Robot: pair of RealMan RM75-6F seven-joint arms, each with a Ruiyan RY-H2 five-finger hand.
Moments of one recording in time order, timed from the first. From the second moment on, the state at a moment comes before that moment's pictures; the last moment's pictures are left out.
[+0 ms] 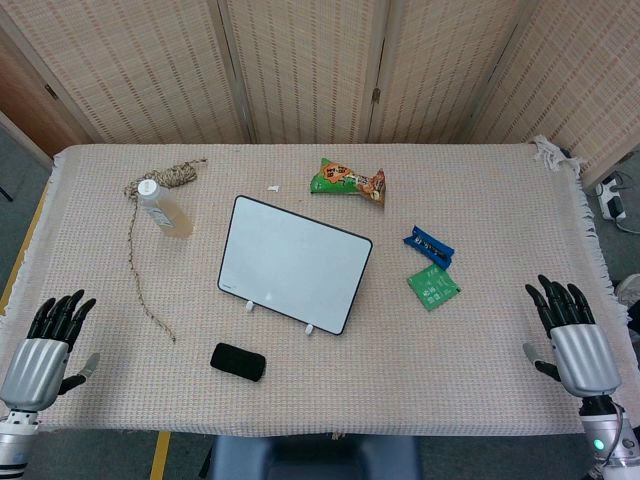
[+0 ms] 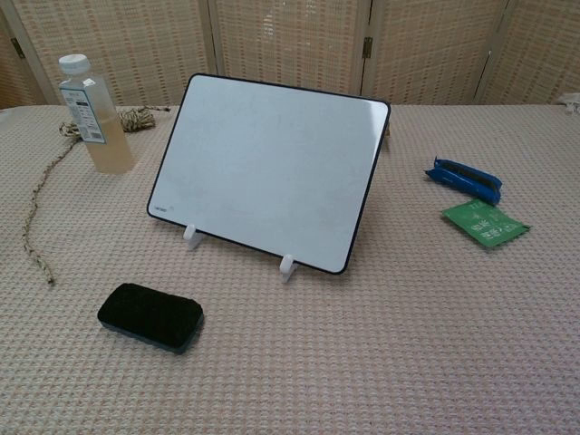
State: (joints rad) left arm -0.13 -1.19 -0.01 -1.50 1.62 1.52 0.05; right arm 0.09 -1.15 0.04 -1.59 -1.55 1.48 -0.12
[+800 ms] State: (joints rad) left arm -0.27 -1.15 0.06 -1.59 1.74 1.27 0.14; right arm 0.08 -1.16 0.02 -1.60 -1.59 1.49 -0.15
